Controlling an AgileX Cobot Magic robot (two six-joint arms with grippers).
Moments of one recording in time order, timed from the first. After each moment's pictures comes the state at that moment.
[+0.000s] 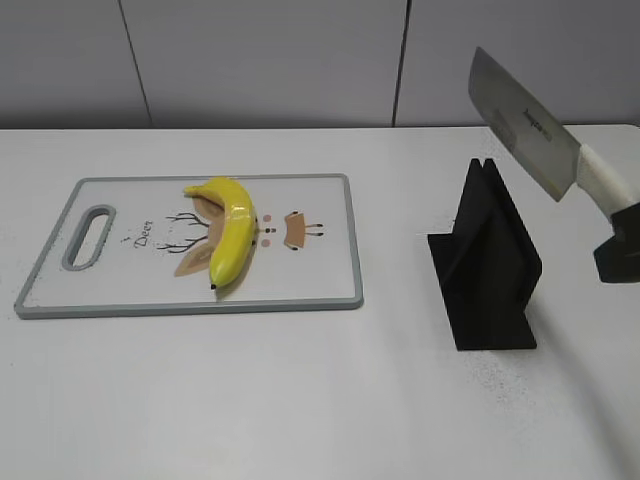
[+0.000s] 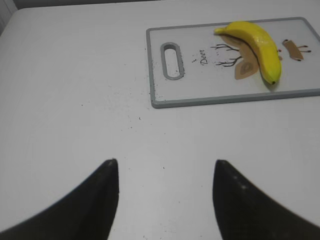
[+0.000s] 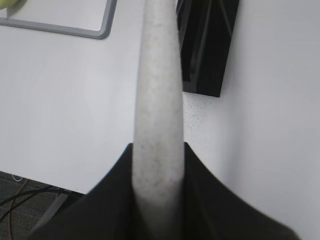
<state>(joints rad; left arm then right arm) 0.02 -0.01 -0.50 -0.09 1.14 0.21 0.43 1.03 -0.81 0.05 0.87 0.26</state>
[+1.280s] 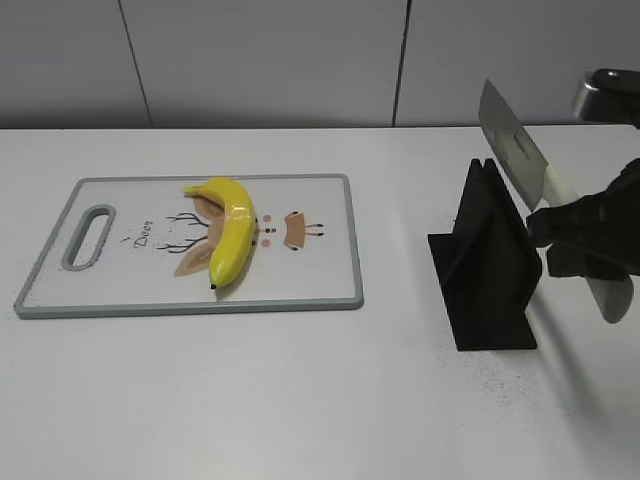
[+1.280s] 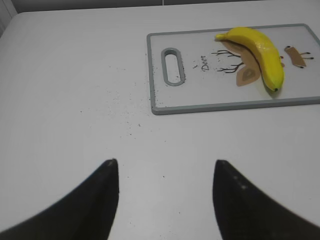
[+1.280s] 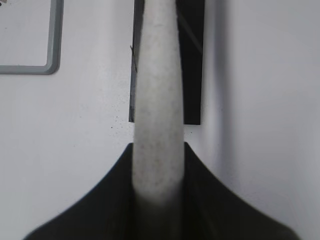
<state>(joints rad) 0.02 -0.01 -0.47 -0.09 1.08 0.21 0.43 1.25 -0.76 -0.10 0.64 0.48</state>
